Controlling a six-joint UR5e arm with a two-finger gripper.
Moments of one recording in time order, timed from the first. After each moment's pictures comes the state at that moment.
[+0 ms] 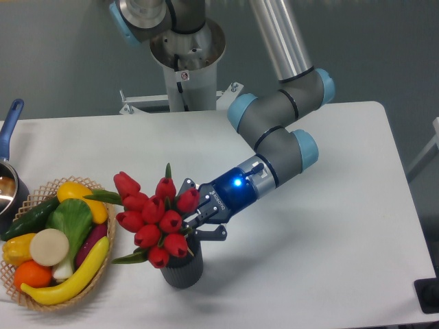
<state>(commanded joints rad) 2.58 -2.10 -1.79 -0.80 0.03 1.45</state>
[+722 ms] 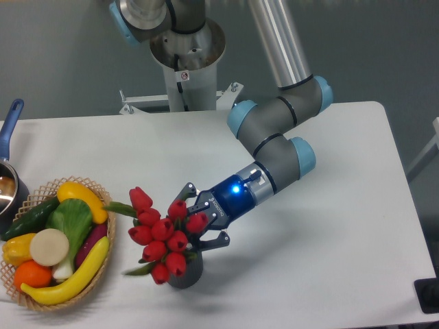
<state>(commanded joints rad) 2.58 -2.12 -1.78 -0.80 0.03 1.50</state>
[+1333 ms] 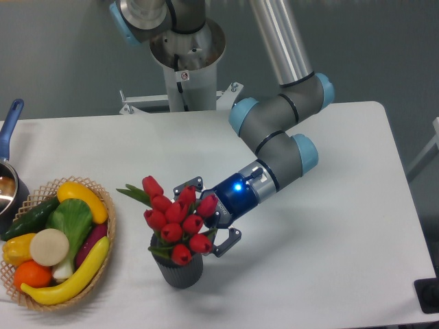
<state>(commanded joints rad) 2.60 -2.09 -1.80 -0.80 0.14 1.53</state>
